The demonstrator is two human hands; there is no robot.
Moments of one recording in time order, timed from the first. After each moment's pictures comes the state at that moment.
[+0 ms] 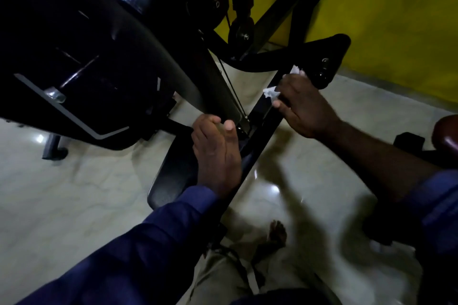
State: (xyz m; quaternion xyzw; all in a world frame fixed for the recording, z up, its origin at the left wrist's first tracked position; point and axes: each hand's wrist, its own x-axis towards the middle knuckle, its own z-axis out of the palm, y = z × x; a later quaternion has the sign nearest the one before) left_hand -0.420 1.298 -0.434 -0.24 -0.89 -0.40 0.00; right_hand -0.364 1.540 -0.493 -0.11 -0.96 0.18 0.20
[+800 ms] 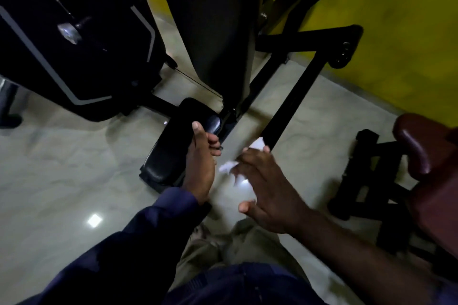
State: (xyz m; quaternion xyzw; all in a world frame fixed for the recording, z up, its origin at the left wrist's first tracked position) left_hand -0.439 1.139 -0.461 0.04 -0.73 -0.61 -0.30; right_hand -0.277 1.238 -0.441 -0.02 -0.96 0.28 0.09
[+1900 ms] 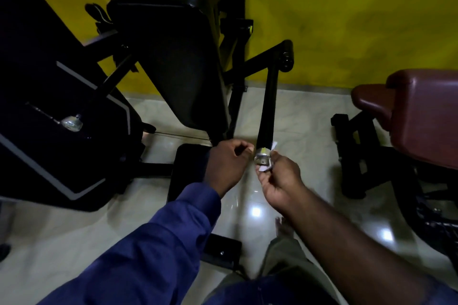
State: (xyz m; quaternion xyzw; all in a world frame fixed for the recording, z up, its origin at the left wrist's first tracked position) left_hand -0.461 1.127 -0.402 -0.43 -0.76 -0.37 -0.31; right_hand -0.345 1.174 -0.424 -0.50 -0.04 0.77 0.40
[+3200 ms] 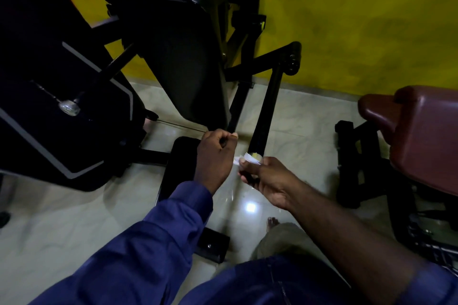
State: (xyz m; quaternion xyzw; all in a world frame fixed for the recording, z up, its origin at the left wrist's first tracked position) left_hand -0.457 1.144 -0.404 -0.34 -0.80 -0.44 -0.23; right_hand -0.318 1.196 -0.409 -0.47 -0.32 0.81 0.15
